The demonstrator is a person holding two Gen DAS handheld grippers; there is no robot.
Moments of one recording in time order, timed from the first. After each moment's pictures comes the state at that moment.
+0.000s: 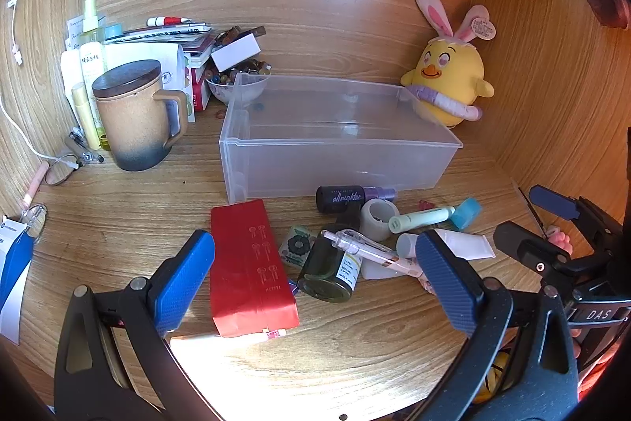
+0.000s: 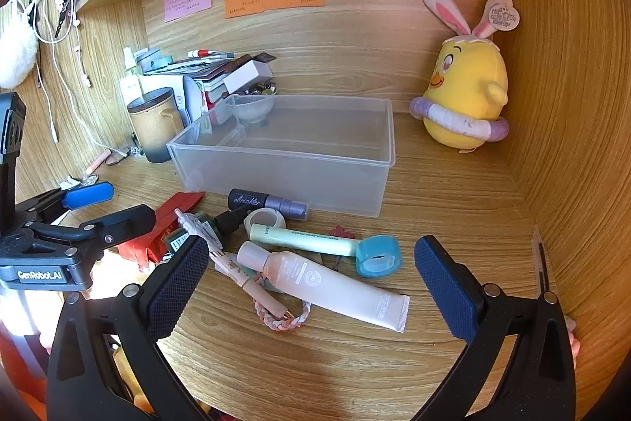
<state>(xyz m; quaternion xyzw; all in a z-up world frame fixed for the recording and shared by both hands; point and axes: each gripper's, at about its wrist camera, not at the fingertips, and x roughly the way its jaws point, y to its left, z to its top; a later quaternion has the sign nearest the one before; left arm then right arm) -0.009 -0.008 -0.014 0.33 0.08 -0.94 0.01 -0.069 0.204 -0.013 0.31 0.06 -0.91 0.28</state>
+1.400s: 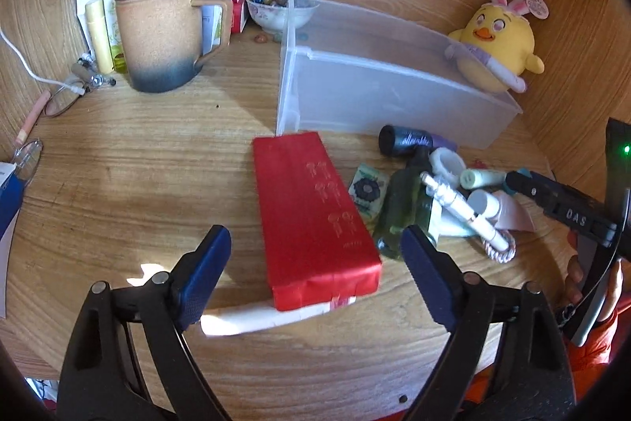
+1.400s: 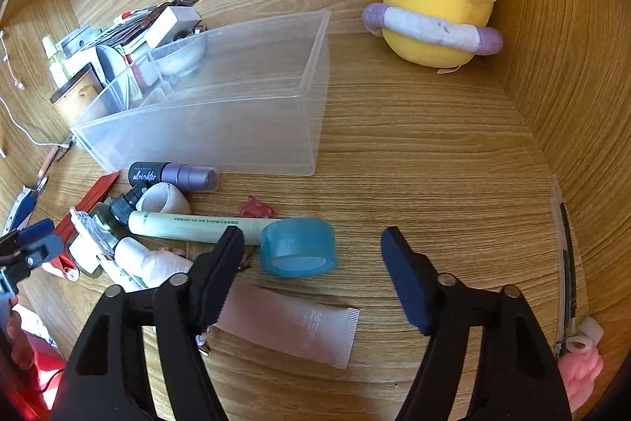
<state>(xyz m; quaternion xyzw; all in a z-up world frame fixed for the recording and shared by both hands) -0.018 -0.050 -0.061 0.43 0.13 -0.89 0.05 -0.153 0.223 -0.070 0.43 0.04 -0.87 0.23</state>
